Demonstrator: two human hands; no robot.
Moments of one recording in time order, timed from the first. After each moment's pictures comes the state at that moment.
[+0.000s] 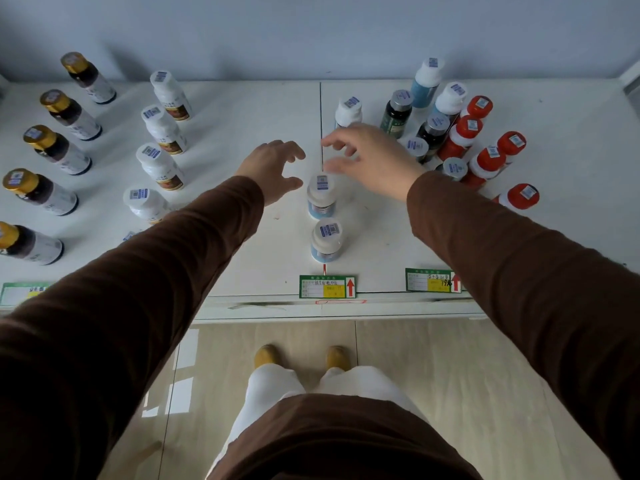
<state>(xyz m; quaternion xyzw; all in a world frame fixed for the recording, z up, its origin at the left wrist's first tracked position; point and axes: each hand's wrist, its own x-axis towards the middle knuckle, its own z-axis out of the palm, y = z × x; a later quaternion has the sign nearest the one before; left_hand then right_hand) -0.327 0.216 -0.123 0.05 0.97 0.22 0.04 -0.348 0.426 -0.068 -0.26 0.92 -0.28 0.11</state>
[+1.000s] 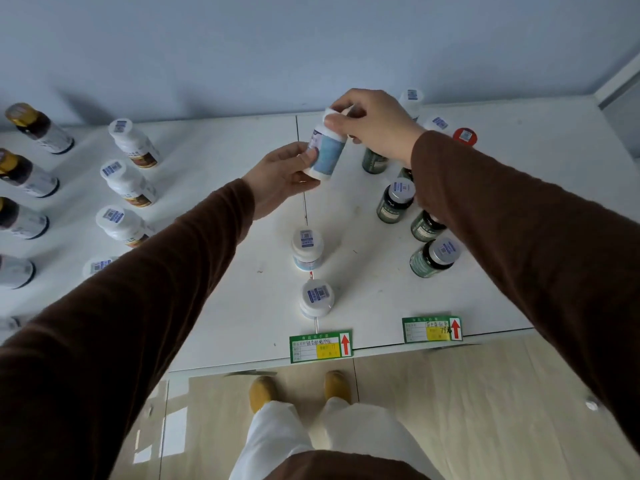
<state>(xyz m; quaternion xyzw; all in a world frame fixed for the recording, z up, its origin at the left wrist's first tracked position) -0.417 0.243 -0.123 0.00 0.61 0.76 0.24 -0.464 0.438 -0.048 -0.14 0.91 -0.38 0.10</state>
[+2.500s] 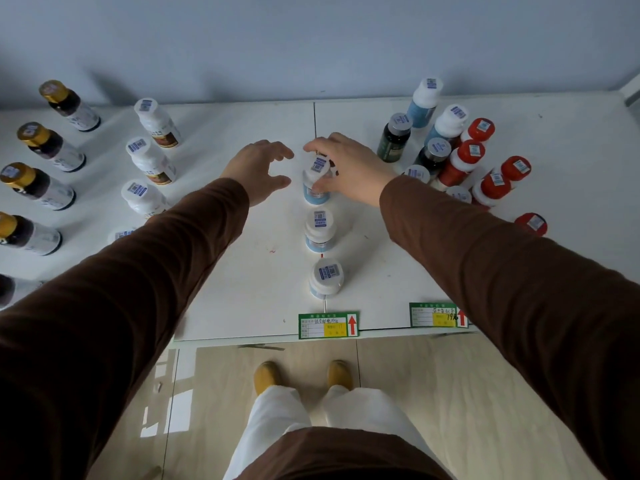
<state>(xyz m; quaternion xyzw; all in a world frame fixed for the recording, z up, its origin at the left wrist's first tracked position) -0.384 0.196 -0.117 0.03 0.97 0.23 0.04 -0.407 0.399 -0.090 -0.27 0.93 -0.22 0.14</state>
